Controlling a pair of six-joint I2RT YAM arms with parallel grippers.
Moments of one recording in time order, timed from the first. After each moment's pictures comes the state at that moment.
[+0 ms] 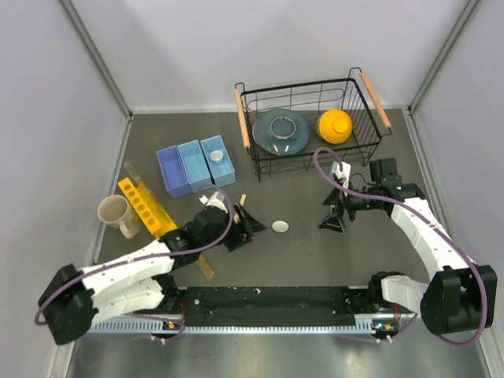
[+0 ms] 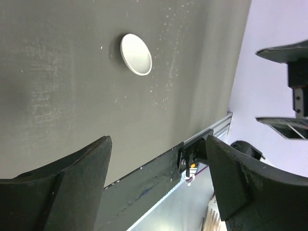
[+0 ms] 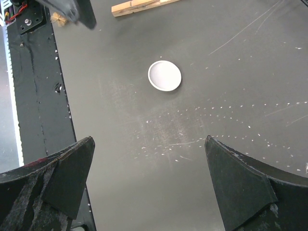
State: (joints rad) left arm -0.83 0.92 0.45 -0.06 0.04 -1.24; right arm 0.12 1.13 0.82 -0.73 -1.00 -0.68
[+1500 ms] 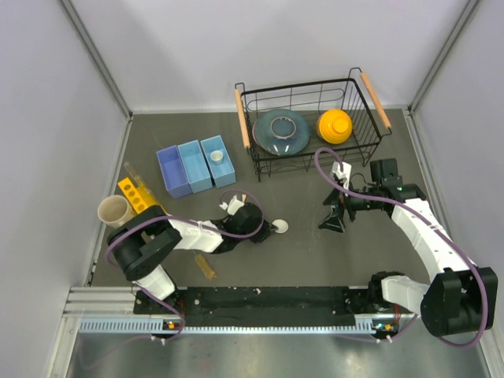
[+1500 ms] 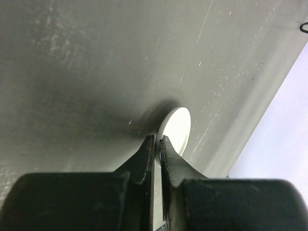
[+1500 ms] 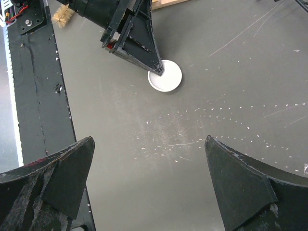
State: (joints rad) left arm -0.92 1.63 0.59 0.31 -0.15 -1.58; right arm 0.12 1.12 0.82 -0.73 -1.00 -0.68
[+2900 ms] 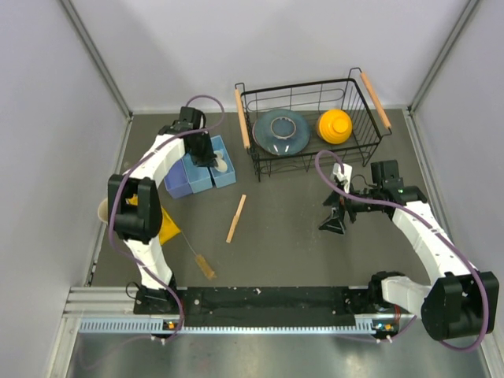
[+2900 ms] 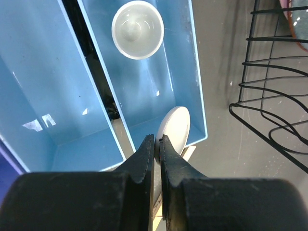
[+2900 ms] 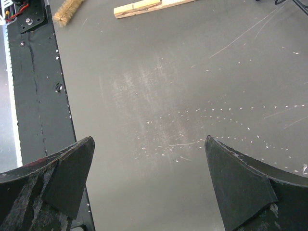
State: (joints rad) left arm -0.19 1.85 1.53 -0.68 0.15 -0.46; right arm 0.12 1.10 0.81 -0.73 -1.00 -0.69
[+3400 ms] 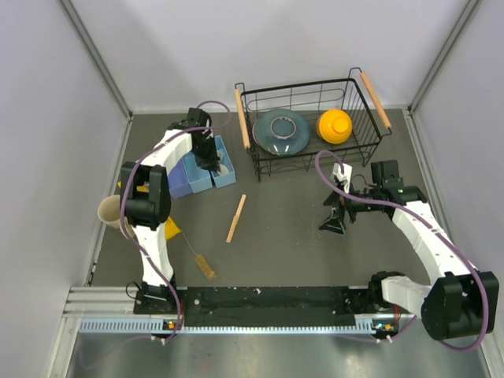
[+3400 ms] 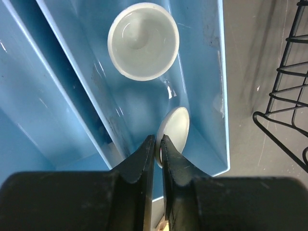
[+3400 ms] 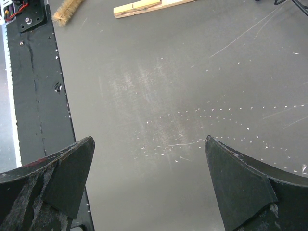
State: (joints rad) left arm -0.19 2.03 1.64 -0.75 0.17 -0.39; right arm 0.12 1.10 0.81 -0.73 -1.00 -0.69
